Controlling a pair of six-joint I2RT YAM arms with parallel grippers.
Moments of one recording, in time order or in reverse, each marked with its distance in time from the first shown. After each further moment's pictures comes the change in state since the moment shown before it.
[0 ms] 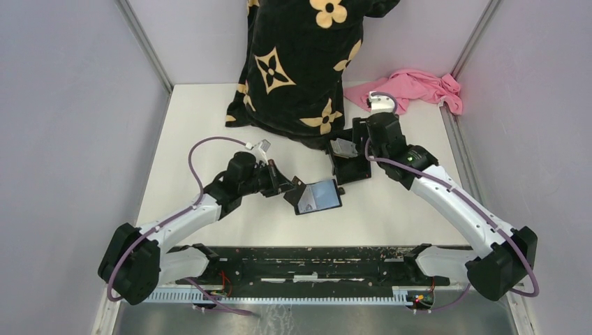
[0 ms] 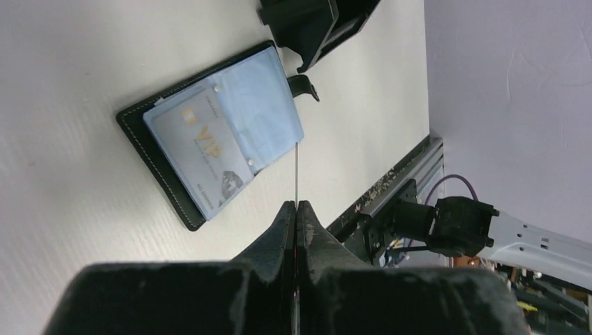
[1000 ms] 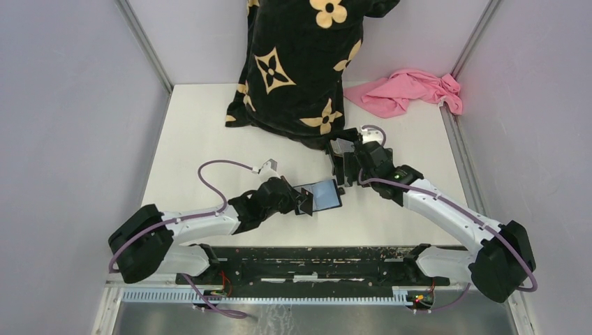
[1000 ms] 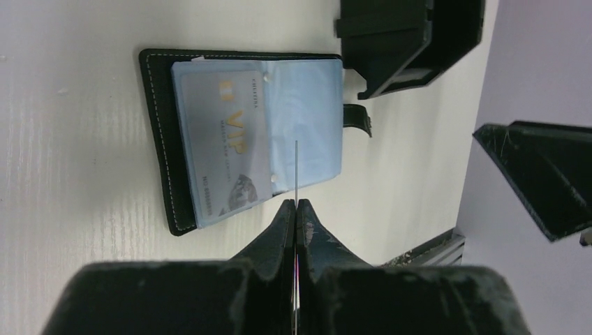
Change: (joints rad) left arm -0.348 0.087 -0.065 0.087 -0.606 -0.383; right arm 0.059 -0.009 -0.254 0.017 0.003 0.167
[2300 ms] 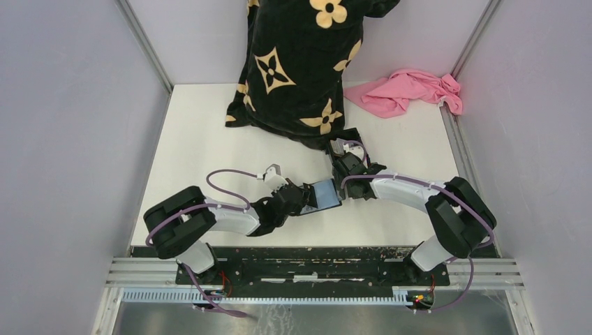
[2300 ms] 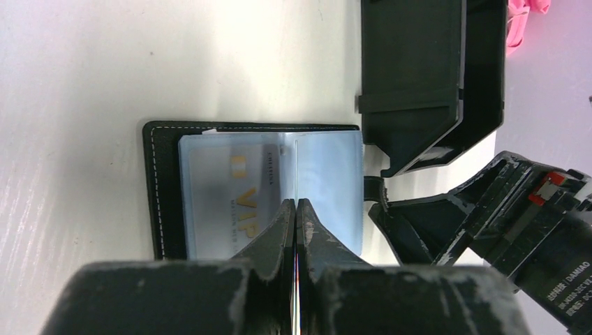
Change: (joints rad) left arm -0.086 0.307 -0.002 0.322 -0.308 -0.074; right arm 0.048 0.349 -0.038 0.032 0.064 0.076
